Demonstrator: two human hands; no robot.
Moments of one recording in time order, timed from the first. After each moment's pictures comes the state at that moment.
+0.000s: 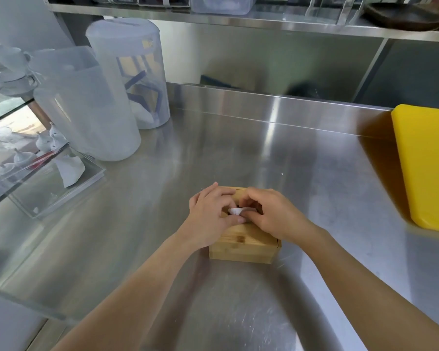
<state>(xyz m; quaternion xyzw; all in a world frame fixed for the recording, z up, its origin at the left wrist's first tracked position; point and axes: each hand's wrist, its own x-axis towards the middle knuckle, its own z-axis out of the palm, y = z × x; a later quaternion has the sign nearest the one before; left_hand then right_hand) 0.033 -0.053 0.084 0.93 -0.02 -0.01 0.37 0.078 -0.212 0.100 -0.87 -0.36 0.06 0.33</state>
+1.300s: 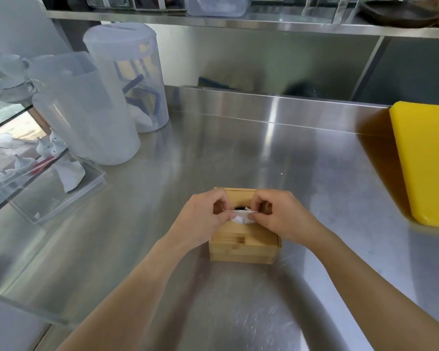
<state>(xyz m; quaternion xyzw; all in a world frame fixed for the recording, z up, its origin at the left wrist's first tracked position) 0.026 -0.046 0.102 0.91 -0.01 0.04 0.41 0.069 -0.223 0.112 -0.90 -0.26 0.08 0.35</state>
